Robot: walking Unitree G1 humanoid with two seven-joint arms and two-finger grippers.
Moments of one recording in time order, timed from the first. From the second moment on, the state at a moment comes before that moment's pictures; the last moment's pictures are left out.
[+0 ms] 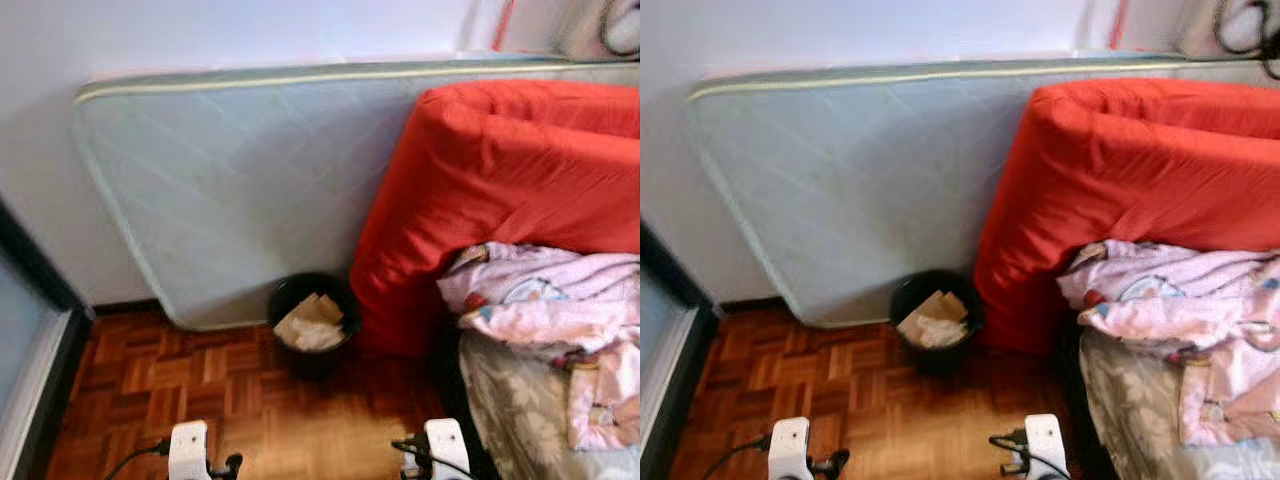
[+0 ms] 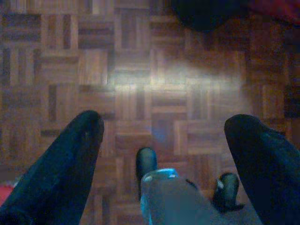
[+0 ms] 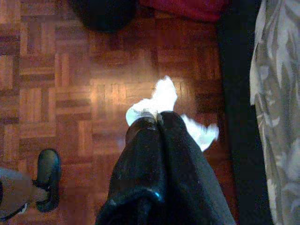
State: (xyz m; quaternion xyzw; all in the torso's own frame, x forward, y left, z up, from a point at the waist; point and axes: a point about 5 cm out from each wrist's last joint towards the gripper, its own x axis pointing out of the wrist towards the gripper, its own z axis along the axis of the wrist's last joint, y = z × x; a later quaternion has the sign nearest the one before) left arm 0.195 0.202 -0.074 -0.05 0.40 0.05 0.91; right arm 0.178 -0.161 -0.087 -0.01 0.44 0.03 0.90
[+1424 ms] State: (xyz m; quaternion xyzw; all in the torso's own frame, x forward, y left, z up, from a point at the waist) left arm 0.201 0.195 -0.071 -0.06 0.39 0.05 0.92; right arm 0.163 -0.166 -0.094 -0.04 0.46 0.04 0.89
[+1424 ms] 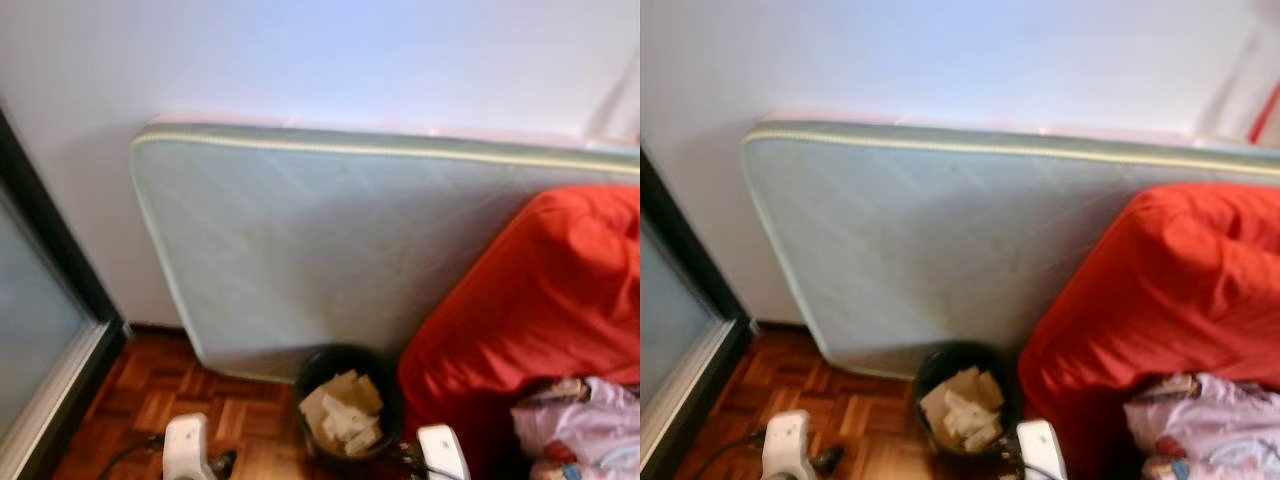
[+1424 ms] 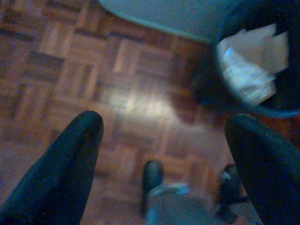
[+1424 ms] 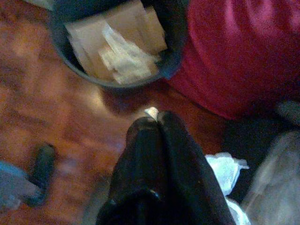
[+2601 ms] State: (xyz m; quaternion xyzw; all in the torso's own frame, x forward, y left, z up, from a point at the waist) left arm 0.299 0.201 0.030 -0.07 0.07 0.03 0.99; right arm 0.263 -0.154 -0.023 0.07 0.22 0.04 0.97
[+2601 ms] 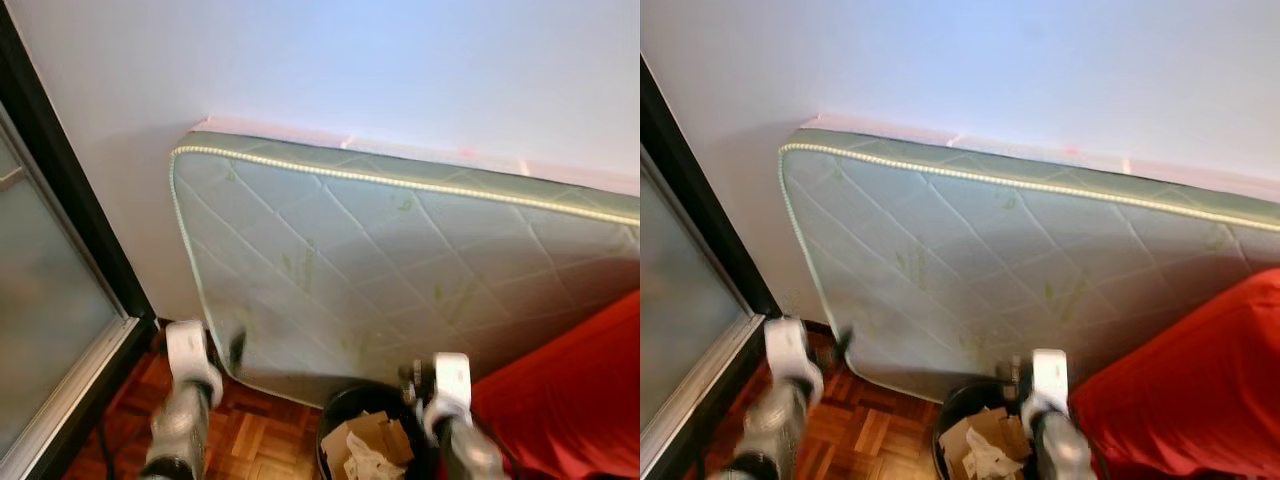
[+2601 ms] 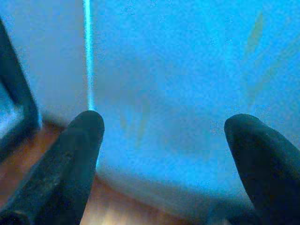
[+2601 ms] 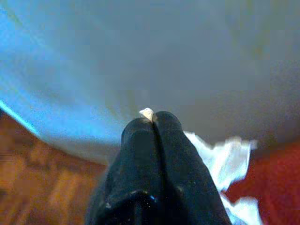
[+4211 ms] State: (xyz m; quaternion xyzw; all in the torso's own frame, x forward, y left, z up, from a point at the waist) left arm 0.302 0.181 0.050 0.03 0.01 -0.07 1.00; right arm 0.272 -0.154 -0.005 0.11 0.13 0.01 0.98
